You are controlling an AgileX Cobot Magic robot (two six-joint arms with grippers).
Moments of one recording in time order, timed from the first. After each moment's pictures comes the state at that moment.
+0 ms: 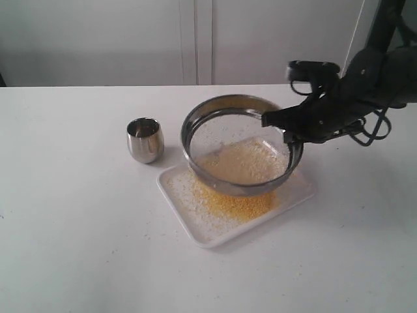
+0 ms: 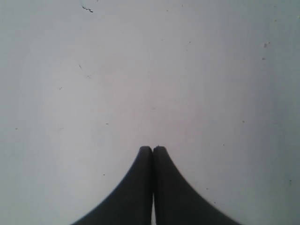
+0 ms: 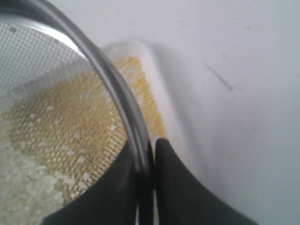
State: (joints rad) left arm 0.00 0.86 -0.71 -0.12 1.09 0.20; right arm 0.22 1.86 -1.21 0.35 0.41 -0.12
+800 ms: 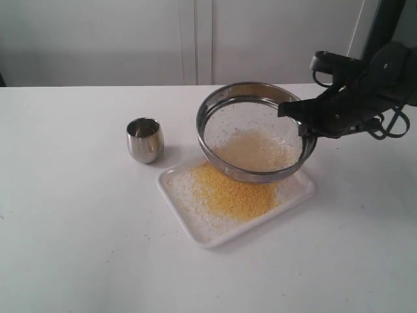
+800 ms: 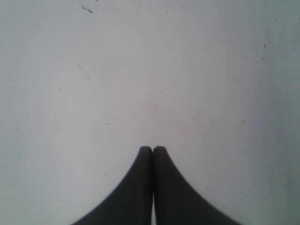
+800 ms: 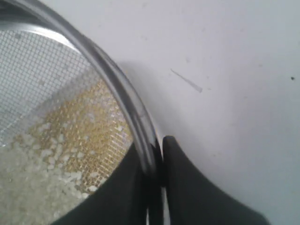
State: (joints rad) left arm 0.00 0.86 -0.71 -0.12 1.09 0.20; right arm 0.17 1.84 -1.20 0.38 0.39 -0.11
